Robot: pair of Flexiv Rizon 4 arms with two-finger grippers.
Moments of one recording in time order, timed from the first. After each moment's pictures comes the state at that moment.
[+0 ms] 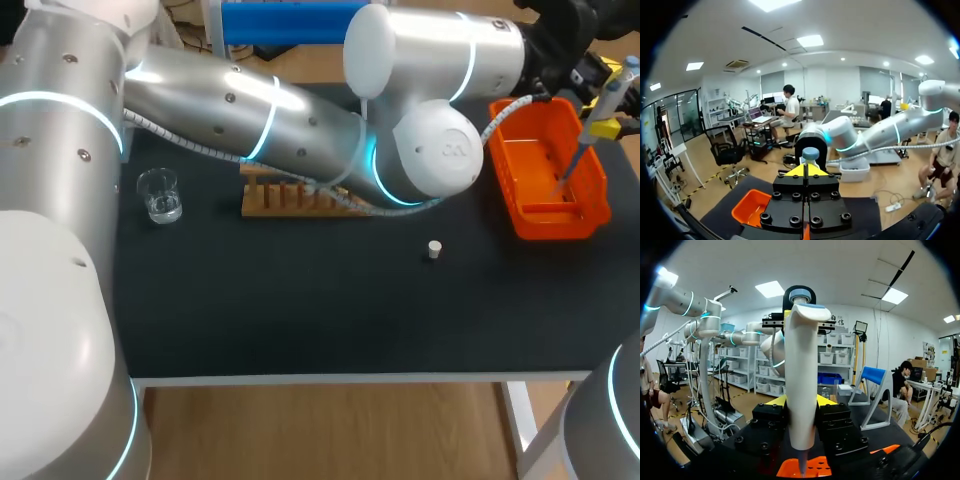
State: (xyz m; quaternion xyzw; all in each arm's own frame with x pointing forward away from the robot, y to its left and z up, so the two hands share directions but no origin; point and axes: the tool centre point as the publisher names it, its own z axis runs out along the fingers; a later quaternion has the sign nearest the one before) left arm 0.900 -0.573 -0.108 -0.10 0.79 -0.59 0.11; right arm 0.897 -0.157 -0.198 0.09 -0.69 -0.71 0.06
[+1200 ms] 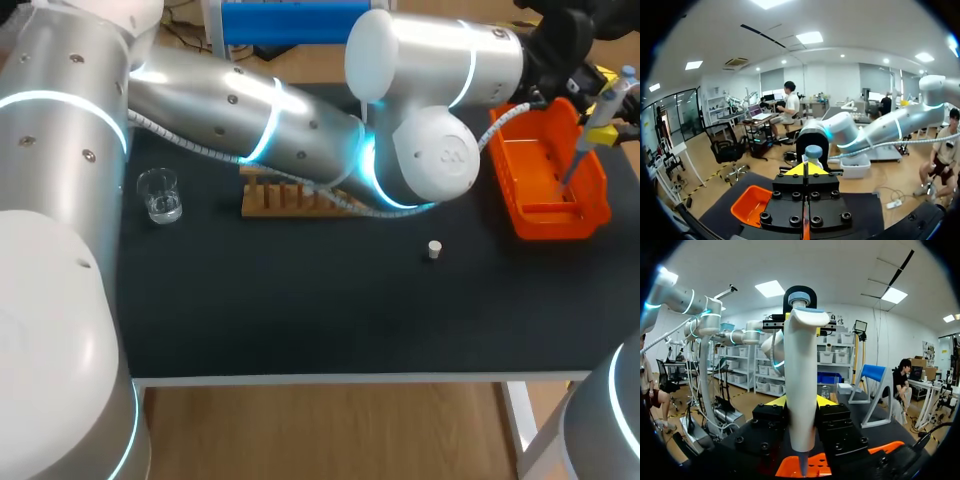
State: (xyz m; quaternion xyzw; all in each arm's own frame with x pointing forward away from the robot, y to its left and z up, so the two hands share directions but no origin) left arm 0.903 -0.572 -0.127 -0.10 0.80 -0.58 0.11; right arm 0.897 -0.158 -0.209 0.09 -0.69 -0.71 0.06
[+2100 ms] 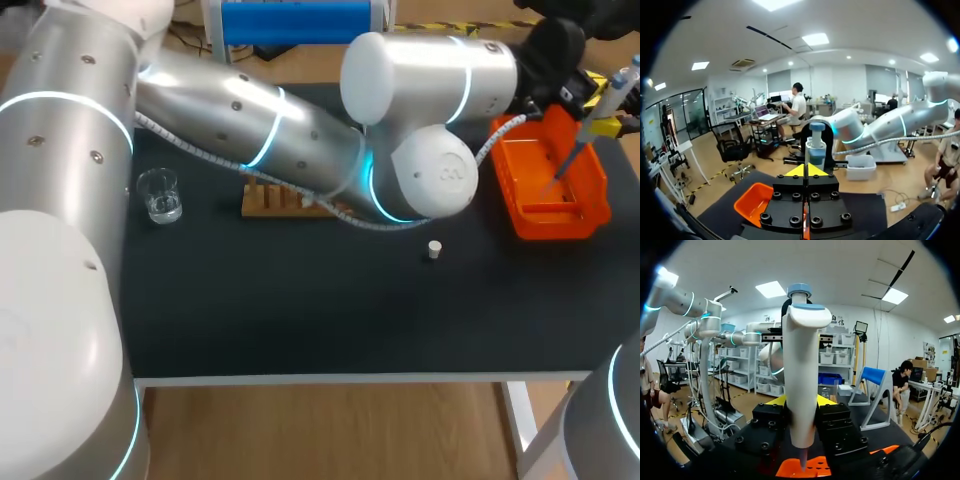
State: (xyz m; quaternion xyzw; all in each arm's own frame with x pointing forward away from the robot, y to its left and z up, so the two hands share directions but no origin) left arm 0.906 -0.562 -0.130 -0.13 0.79 -0.59 0.13; right arm 0.899 -0.158 -0.197 0.10 -0.69 -0.71 0.06
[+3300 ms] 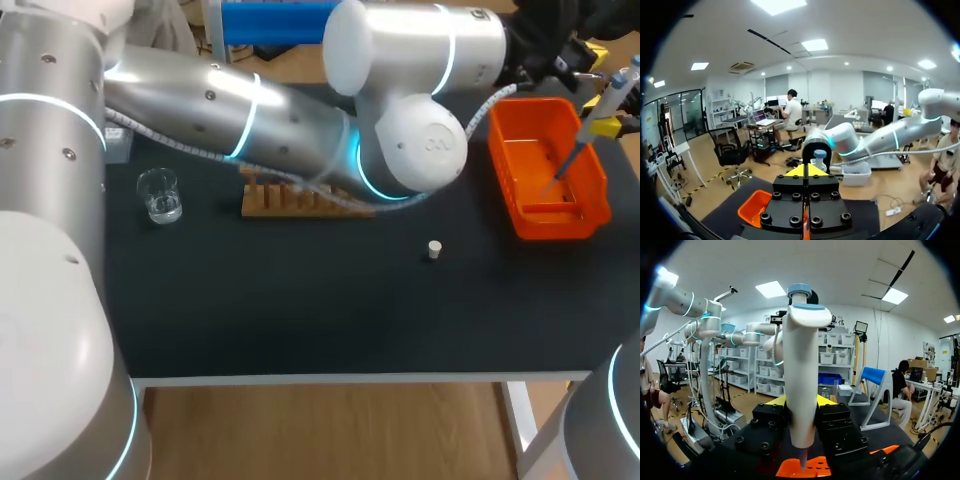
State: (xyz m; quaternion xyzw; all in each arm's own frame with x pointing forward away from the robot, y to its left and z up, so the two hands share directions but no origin) left arm 0.906 -0.549 -0.087 -0.12 0.78 -0.61 0.11; right arm 0.899 -0.158 -0.197 0.10 -0.69 -0.71 0.06
